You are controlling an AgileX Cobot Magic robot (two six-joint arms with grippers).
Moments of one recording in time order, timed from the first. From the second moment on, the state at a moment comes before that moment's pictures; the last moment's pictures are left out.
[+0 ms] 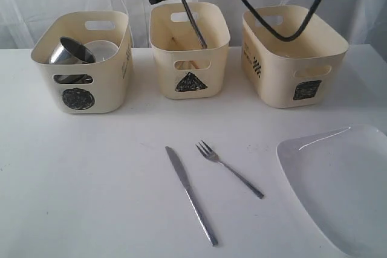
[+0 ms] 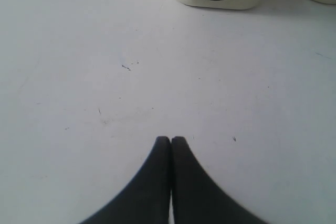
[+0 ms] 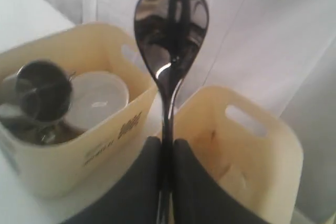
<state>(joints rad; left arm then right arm) 0.05 0.00 0.02 -0.26 0.50 0.15 0.41 1.82 -1.65 0.18 0.29 -0.40</state>
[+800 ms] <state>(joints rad) 0.05 0.00 0.02 -0.26 0.50 0.15 0.38 2.26 -1.61 0.18 -0.59 -0.44</state>
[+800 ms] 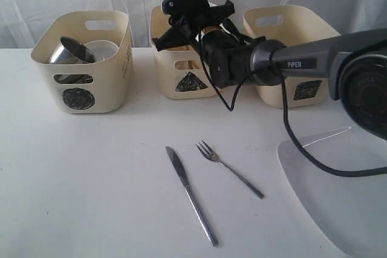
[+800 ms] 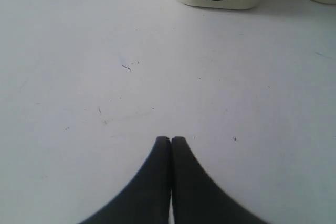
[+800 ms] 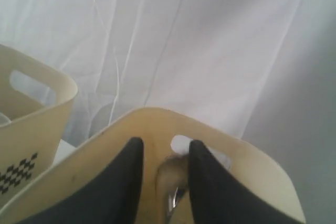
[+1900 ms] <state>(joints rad) 0.05 0.00 0.02 -0.26 0.50 0.15 0.37 1.87 -1.42 0.13 0.98 -0.39</state>
